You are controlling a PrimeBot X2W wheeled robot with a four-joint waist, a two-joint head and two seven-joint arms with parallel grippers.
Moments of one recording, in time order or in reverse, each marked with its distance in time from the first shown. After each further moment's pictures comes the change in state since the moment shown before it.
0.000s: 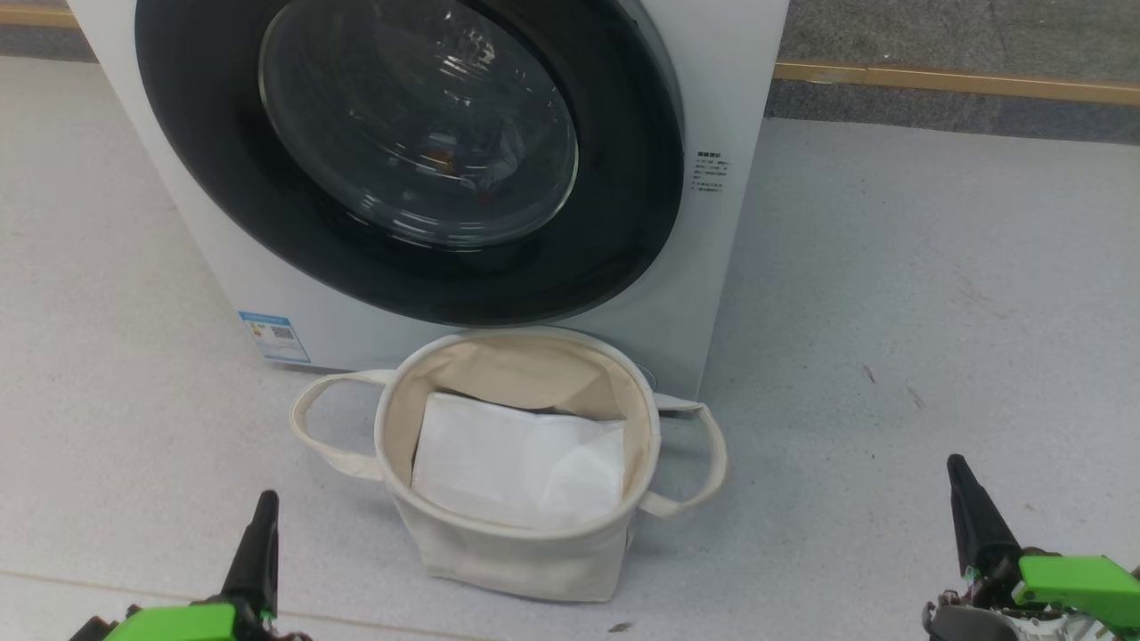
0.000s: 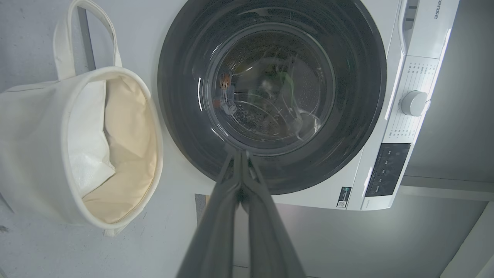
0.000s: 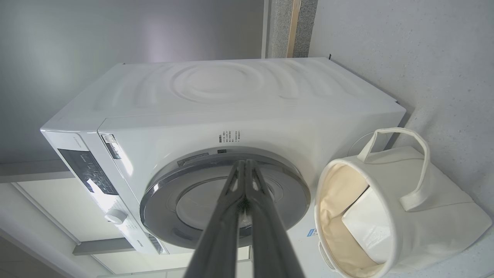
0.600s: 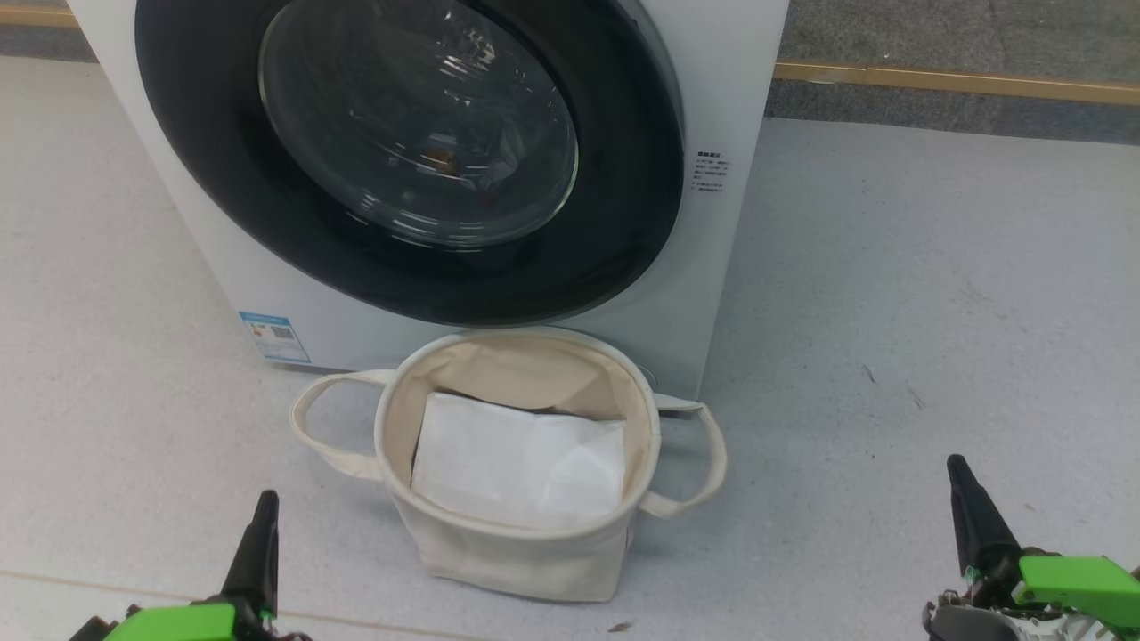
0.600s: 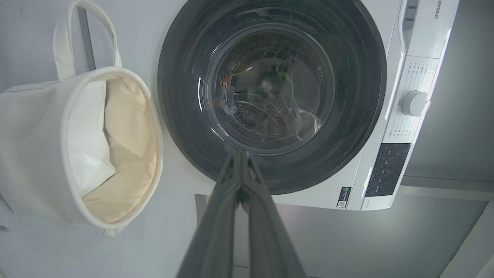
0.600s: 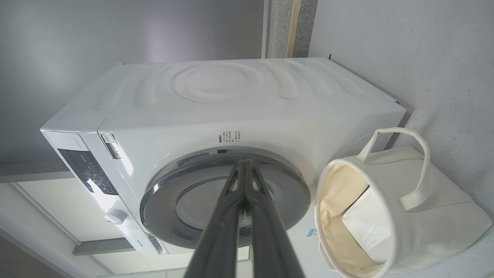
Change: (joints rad) left arm 0.000 0.000 0.000 0.000 0.000 0.000 0.000; right arm 0.000 0.000 0.000 0.000 0.000 0.000 0.000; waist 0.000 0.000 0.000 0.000
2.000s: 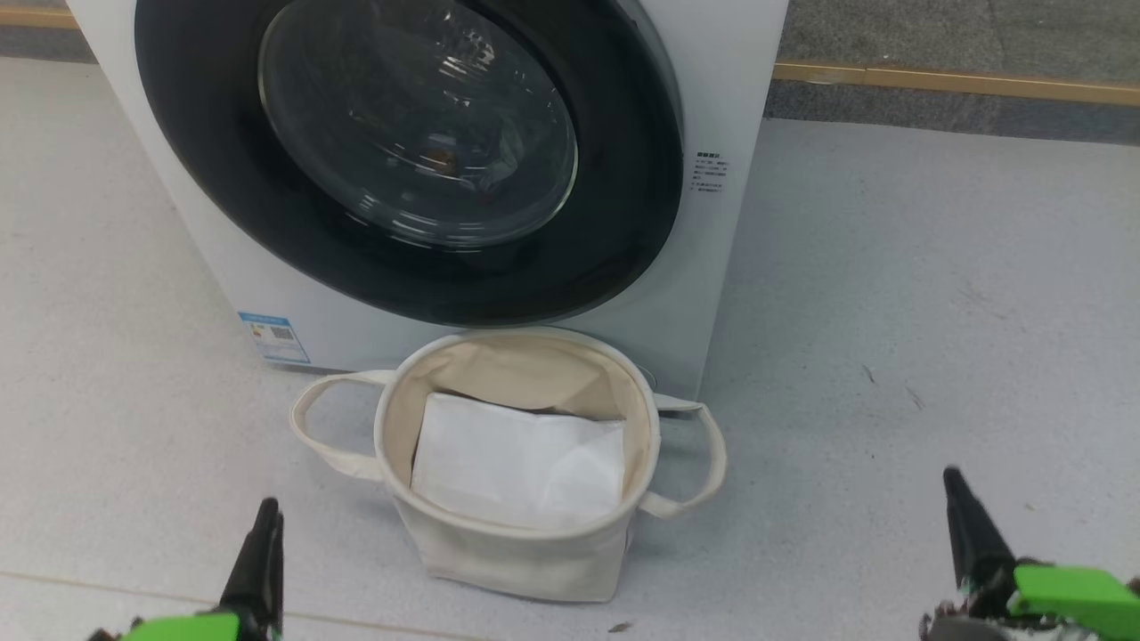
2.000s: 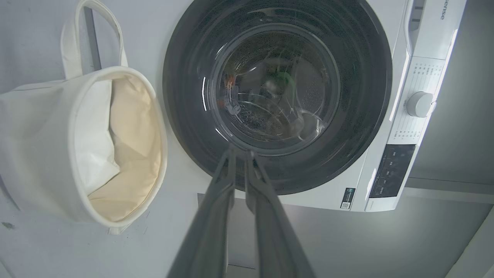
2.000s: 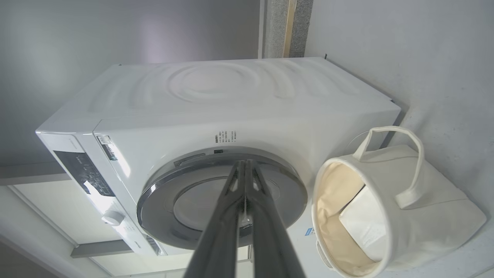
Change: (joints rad) left arm 0.004 -0.001 -0.002 0.020 0.000 0.001 -0.001; right arm 0.004 0.002 0.001 0.019 0.000 0.000 -0.001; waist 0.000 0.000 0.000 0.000
